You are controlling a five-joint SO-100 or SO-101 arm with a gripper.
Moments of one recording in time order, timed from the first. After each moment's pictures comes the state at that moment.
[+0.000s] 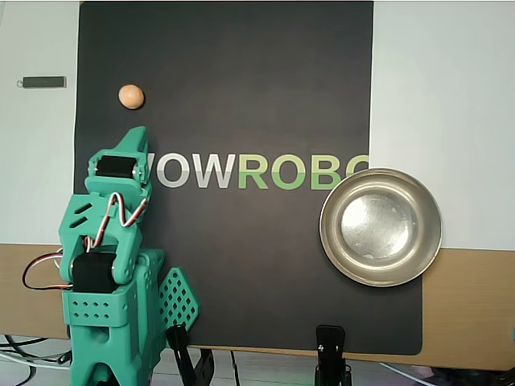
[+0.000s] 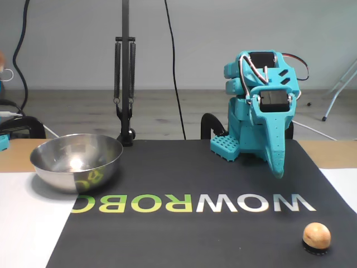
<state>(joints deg) -0.3 192.1 177.1 46.8 0.8</state>
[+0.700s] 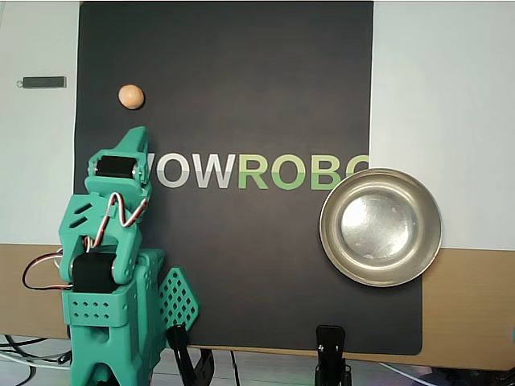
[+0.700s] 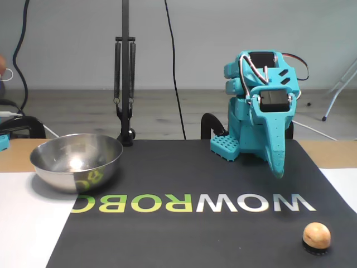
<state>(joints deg) -0.3 192.1 177.1 46.9 0.8</state>
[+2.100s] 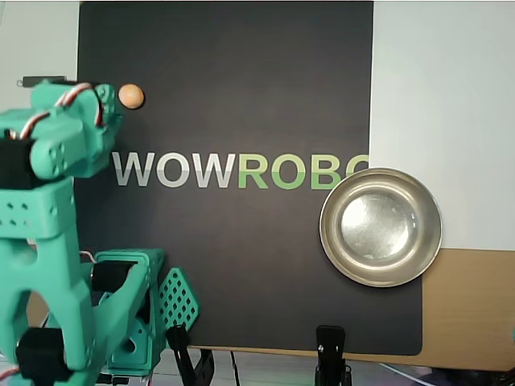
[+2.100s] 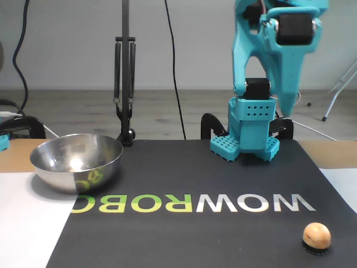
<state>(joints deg) -0.4 115.2 95.5 84.7 0.8</state>
